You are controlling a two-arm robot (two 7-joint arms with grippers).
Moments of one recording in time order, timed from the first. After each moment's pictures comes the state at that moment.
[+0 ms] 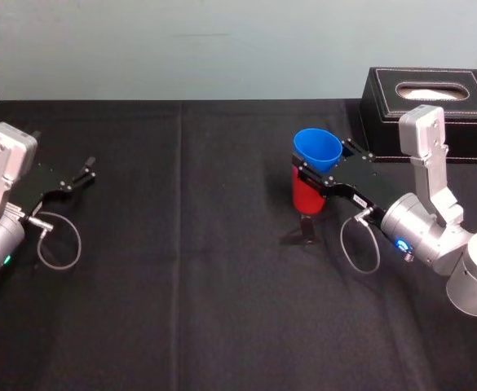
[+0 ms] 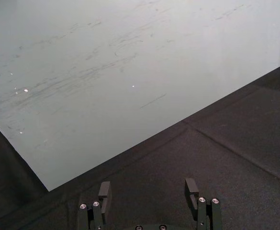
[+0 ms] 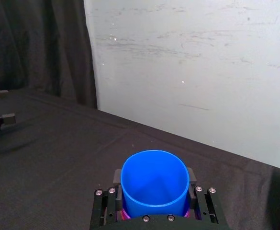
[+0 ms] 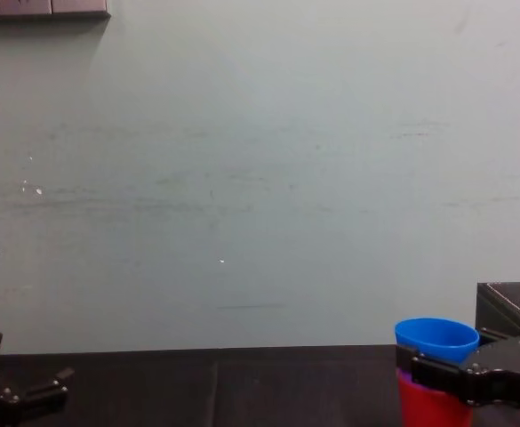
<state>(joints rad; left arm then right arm) -0.20 0.60 0.45 -1.41 -0.25 -0.12 0.03 0.23 0.35 -0.30 -1.34 0.32 -0.09 0.40</state>
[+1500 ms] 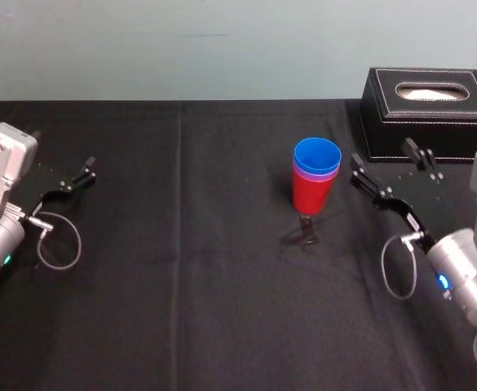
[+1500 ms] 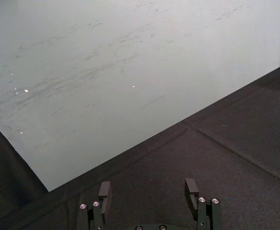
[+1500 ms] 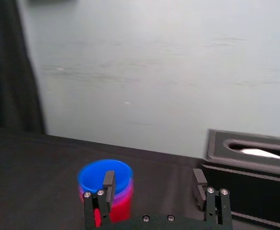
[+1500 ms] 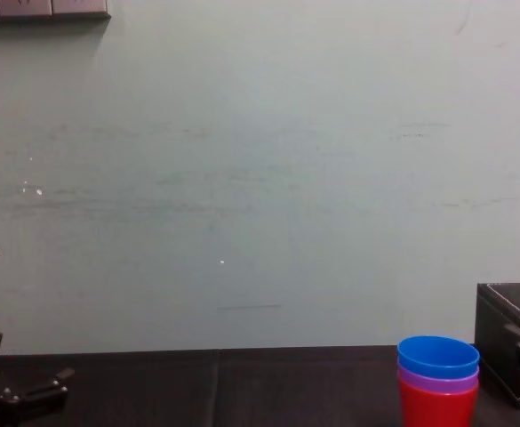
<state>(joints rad) -0.20 0.60 0.45 -1.41 -0.25 -0.12 0.03 -0.05 0.32 -0.13 -1.59 0.27 -0.19 0.18</state>
